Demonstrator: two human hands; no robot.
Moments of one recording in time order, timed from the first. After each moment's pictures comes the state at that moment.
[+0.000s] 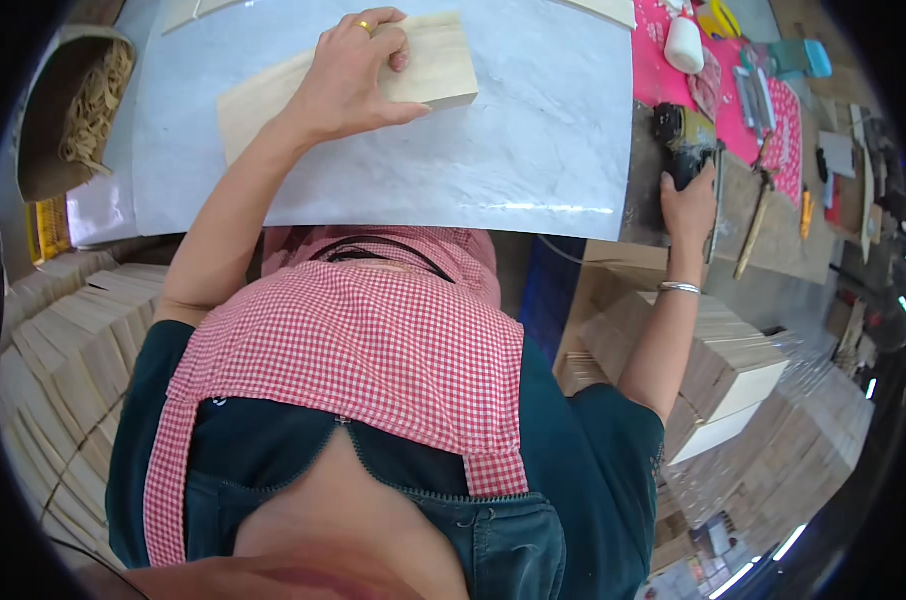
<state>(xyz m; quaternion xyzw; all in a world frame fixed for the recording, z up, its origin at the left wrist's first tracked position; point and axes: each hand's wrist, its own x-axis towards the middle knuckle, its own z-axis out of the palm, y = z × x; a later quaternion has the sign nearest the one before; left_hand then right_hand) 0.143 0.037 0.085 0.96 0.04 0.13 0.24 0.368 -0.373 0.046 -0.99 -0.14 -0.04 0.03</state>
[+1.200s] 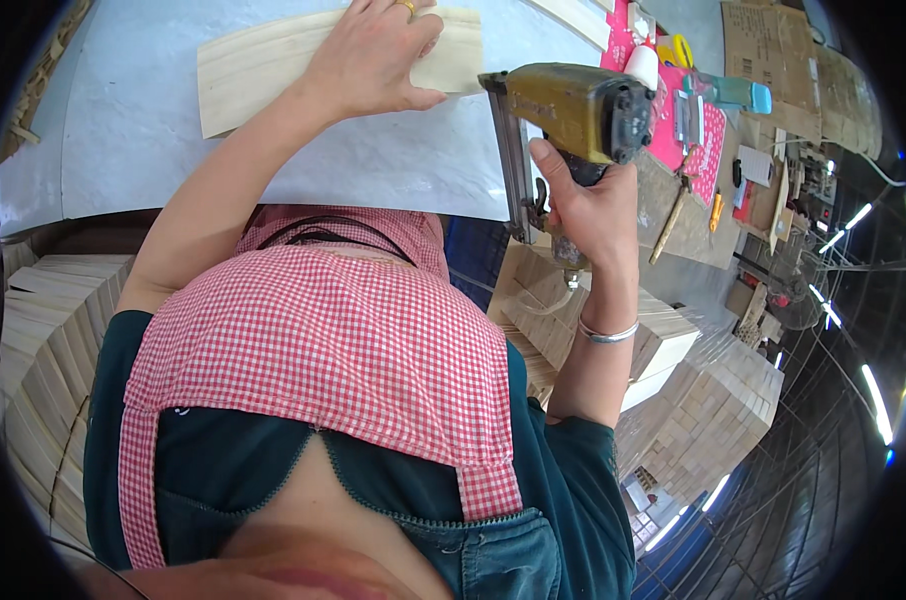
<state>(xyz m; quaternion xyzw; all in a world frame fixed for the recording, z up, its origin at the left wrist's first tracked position) 0.145 0.041 0.072 0.96 0.03 0.14 0.26 0.220 -0.202 0.195 -0.89 -0.18 0.23 0.35</state>
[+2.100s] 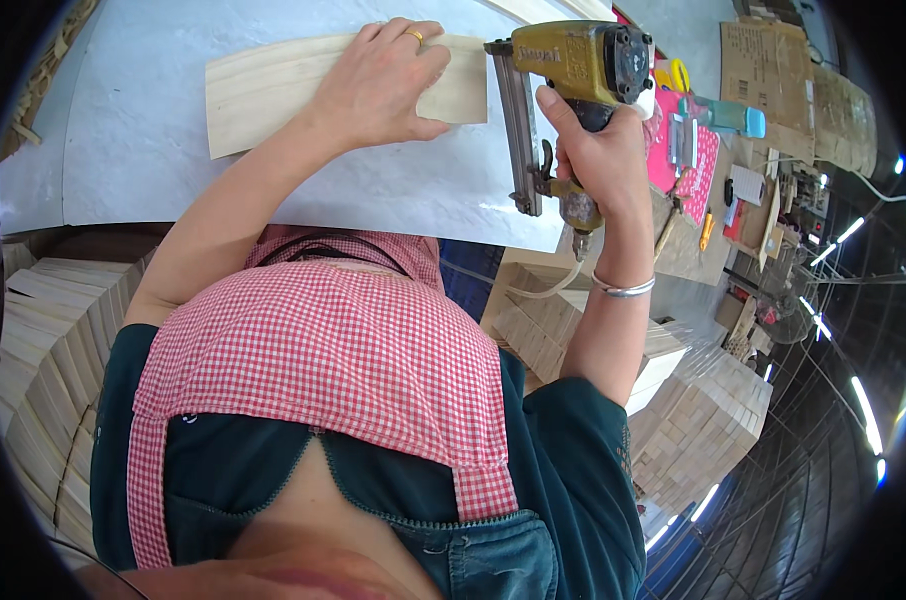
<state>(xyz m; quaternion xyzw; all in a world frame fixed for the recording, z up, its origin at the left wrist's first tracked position) 0.142 0.029 0.068 0.95 0.11 0.21 0.22 0.269 -0.146 0.198 -0.90 -0.22 0.23 0.29</state>
